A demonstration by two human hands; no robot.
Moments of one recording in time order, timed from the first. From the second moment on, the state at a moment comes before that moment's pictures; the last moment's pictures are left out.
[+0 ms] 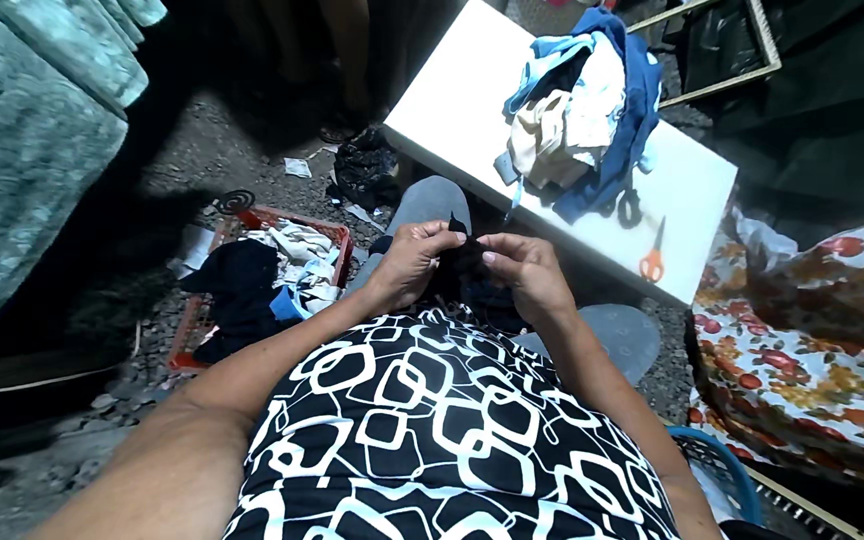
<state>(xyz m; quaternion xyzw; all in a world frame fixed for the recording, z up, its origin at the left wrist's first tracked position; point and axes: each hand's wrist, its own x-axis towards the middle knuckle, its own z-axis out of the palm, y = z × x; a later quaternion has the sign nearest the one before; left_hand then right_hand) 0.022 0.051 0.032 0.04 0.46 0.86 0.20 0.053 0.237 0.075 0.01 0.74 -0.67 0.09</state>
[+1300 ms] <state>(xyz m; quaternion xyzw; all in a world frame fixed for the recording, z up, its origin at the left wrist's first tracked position) 0.018 0.061 0.022 0.04 0.54 0.83 0.14 0.051 0.229 0.054 -0.05 0.75 -0.65 -0.05</state>
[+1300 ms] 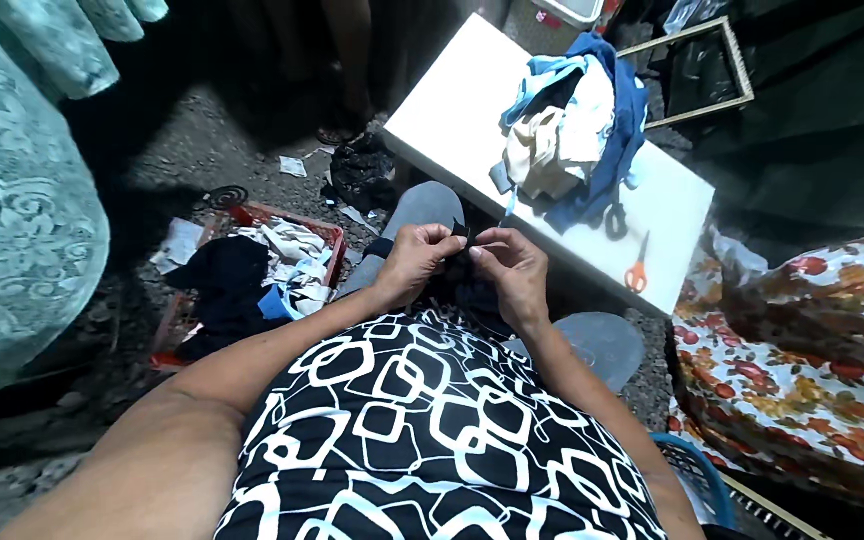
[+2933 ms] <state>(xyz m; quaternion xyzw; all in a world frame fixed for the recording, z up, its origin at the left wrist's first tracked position) 0.014 0.062 0.027 0.05 0.49 0.86 0.14 0.267 0.447 0.185 0.00 0.80 -0.55 -0.26</state>
